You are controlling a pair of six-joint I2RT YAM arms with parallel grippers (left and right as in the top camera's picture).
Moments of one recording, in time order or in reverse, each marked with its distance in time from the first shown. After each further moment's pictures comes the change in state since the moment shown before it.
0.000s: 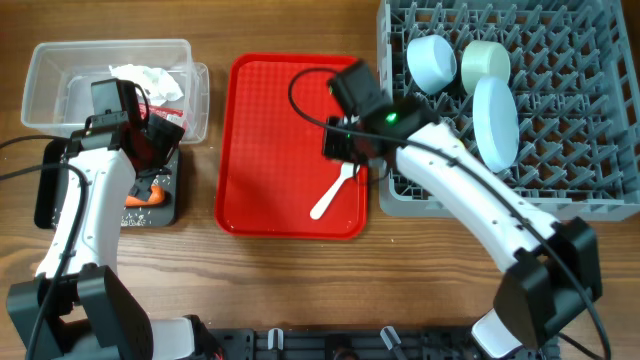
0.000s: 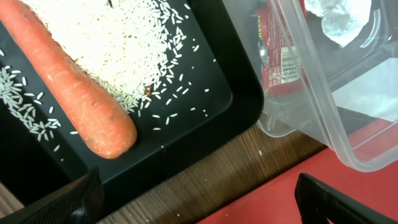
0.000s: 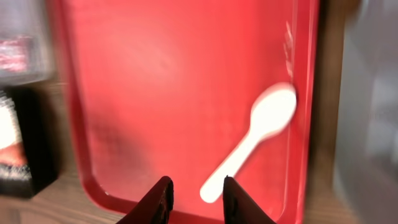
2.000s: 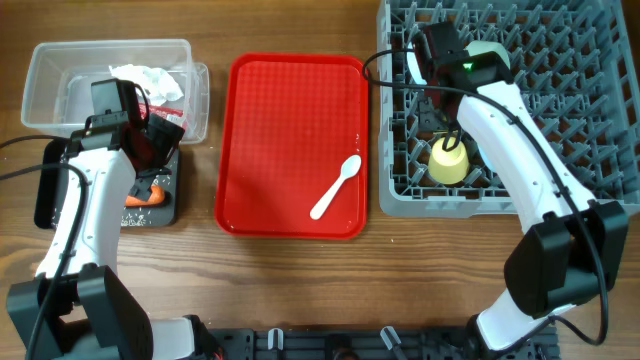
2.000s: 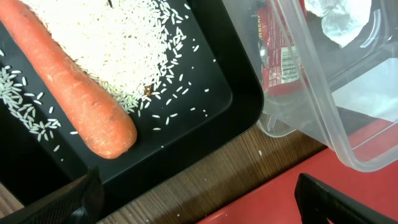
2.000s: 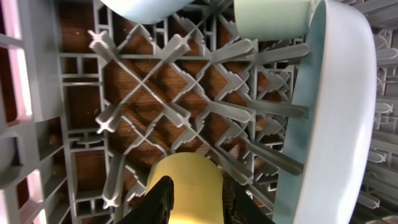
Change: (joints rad) left arm 0.000 0.000 0.000 0.000 0.000 0.000; right arm -0.341 0.059 0.151 -0.260 0.464 -0.599
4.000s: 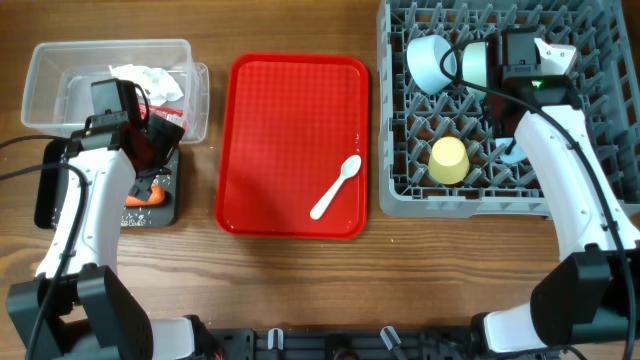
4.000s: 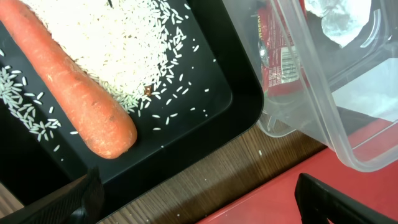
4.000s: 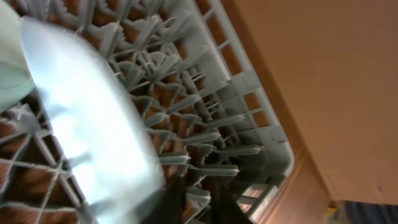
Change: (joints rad) left arm 0.000 0.000 0.000 0.000 0.000 0.000; right arm -0.213 -0.159 -0.171 0.168 0.450 0.065
